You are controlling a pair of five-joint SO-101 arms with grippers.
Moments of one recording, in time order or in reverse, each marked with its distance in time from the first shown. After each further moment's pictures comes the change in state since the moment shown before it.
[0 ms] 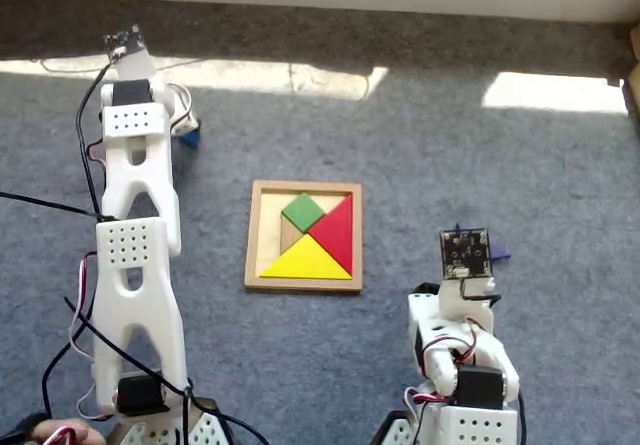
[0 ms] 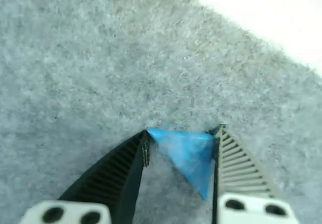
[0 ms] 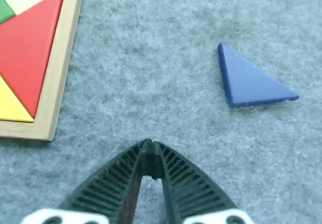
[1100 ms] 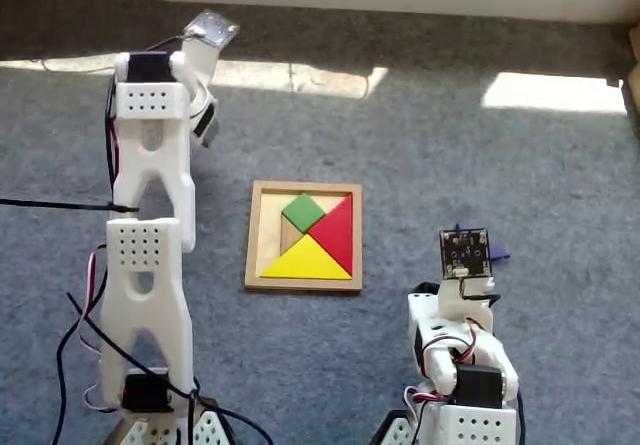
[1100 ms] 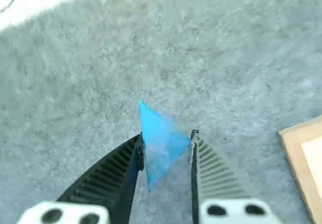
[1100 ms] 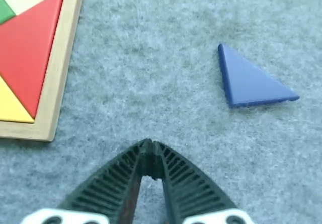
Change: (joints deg) left arm 6.7 -13.0 -0.4 20.0 -46.2; right arm 0.0 0.0 0.0 0.0 0.0
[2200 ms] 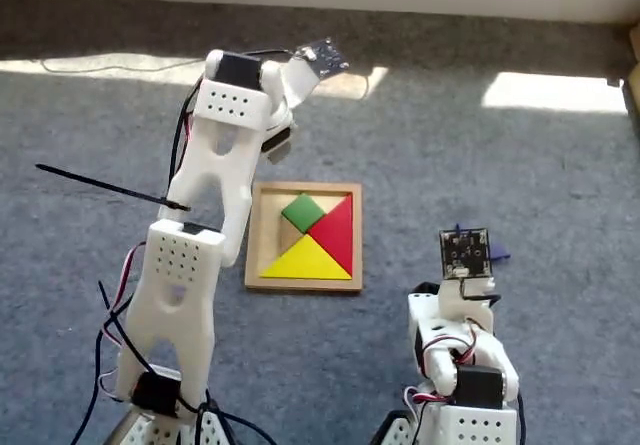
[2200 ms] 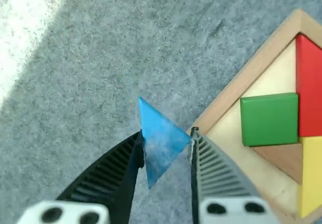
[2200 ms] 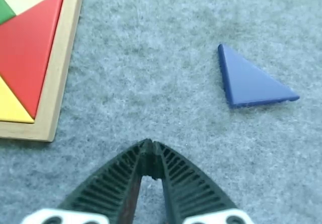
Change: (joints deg) left arm 15.6 -8.4 10.7 0.5 -11.4; right arm 0.0 0.0 0.0 0.0 0.0
